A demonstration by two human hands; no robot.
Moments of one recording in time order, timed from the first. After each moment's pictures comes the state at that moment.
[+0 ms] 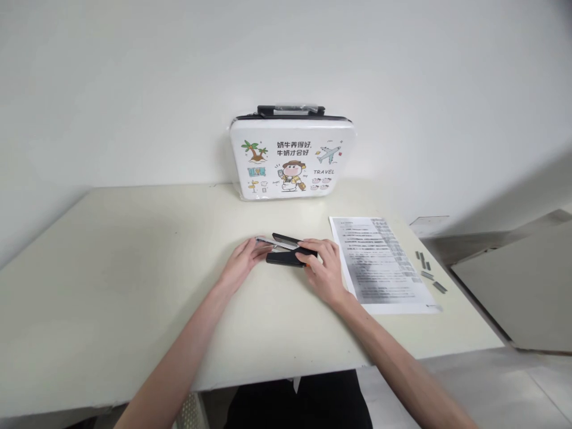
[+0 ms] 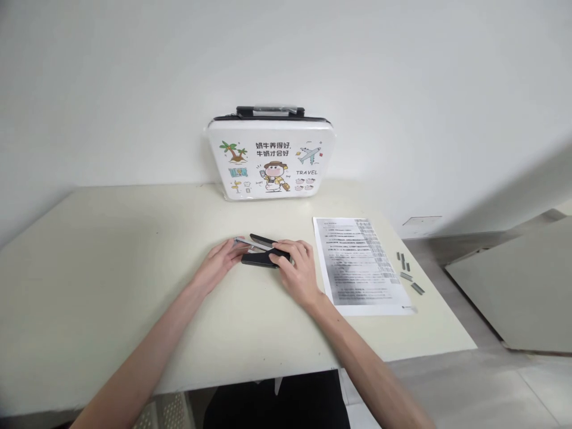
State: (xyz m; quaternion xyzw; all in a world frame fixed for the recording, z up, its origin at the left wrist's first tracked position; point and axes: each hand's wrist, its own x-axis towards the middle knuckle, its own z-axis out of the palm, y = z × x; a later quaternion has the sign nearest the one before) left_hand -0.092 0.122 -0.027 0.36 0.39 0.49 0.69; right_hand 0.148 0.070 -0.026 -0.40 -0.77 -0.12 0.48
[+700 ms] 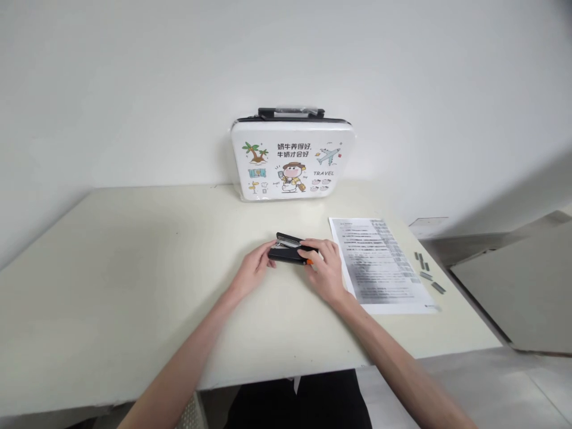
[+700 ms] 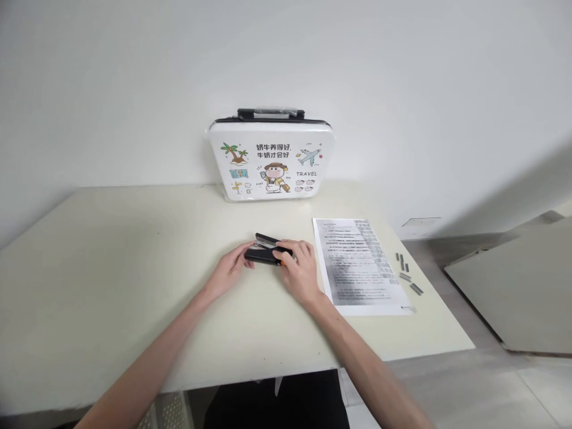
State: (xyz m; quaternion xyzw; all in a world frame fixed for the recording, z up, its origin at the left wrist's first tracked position) left_hand -0.081 0.111 -0.033 0.63 0.42 0.43 0.49; right_hand 0.152 0.071 -0.031 -0.43 -0.76 -0.08 0.47
